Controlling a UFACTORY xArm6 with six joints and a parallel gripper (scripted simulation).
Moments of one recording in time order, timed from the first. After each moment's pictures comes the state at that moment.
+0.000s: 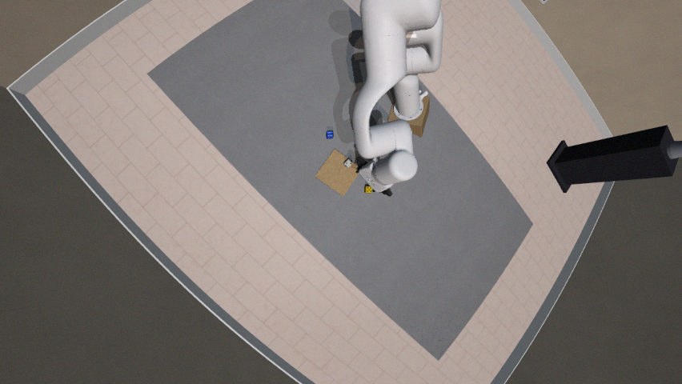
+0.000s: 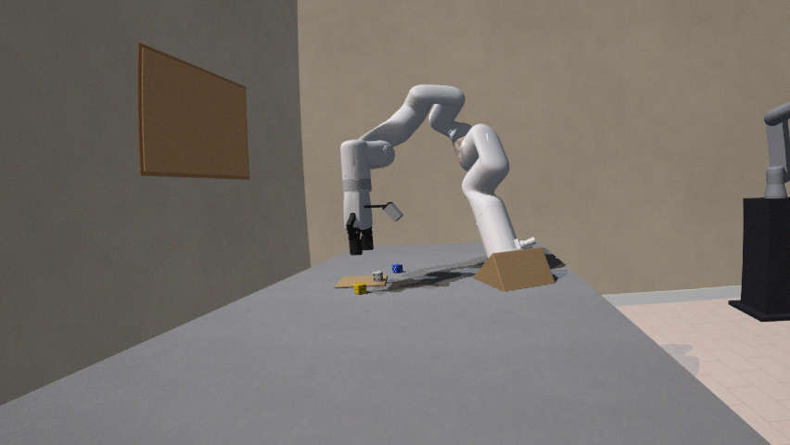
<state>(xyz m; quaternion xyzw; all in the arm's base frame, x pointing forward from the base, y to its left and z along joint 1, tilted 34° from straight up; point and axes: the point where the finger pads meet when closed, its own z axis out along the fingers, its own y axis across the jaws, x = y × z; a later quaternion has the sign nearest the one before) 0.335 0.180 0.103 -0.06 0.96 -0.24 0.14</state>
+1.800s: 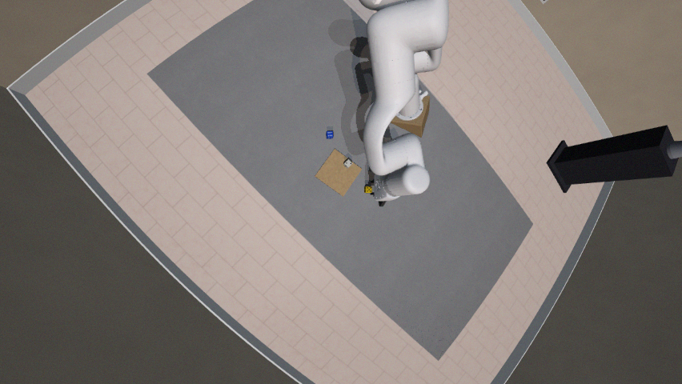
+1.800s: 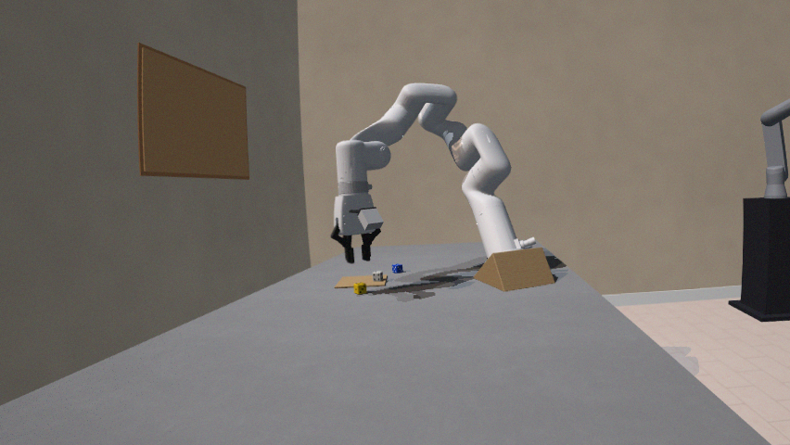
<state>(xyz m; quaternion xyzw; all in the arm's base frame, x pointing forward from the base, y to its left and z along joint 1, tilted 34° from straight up) 0.332 0.215 0.074 0.30 0.91 -0.18 0.23</state>
